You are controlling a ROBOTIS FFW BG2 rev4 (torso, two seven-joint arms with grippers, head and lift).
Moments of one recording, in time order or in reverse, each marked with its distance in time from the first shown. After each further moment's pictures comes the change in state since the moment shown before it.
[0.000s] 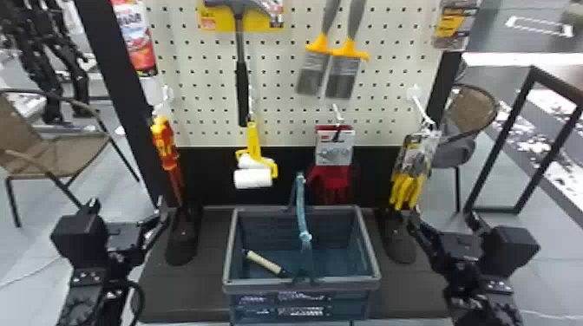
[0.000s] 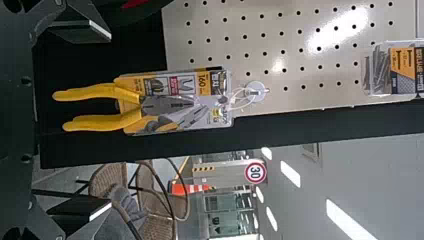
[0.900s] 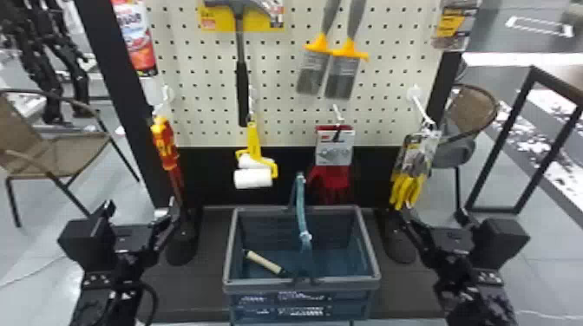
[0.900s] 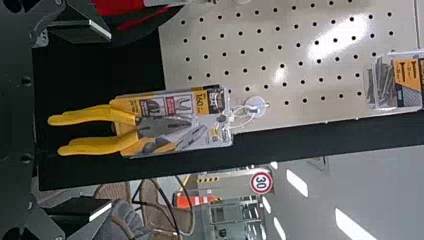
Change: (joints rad) left arm -0.003 0.006 -0.050 0.021 0.074 -0.047 0.001; right arm -0.016 0.000 0.030 -0.019 -0.024 0.050 0.014
